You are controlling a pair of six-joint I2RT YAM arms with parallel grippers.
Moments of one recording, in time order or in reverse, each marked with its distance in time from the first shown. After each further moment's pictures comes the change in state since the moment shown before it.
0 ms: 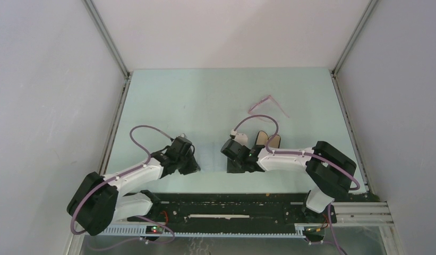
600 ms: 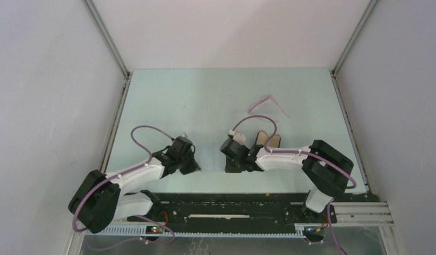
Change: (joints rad) left arm -0.001 0.024 -0.011 0.059 0.008 -0.008; right arm -0.016 0.029 0.000 0.062 -0.051 -0.001
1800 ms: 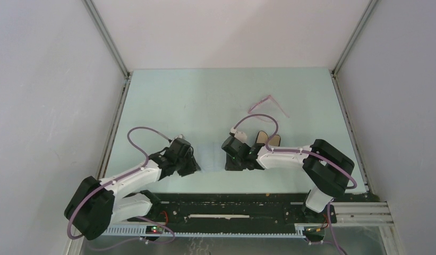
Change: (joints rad) left arm -0.005 -0.087 -0.009 -0.081 -0.026 -0.017; right arm -0.029 -0.003 0.000 0.006 -0.003 -0.011
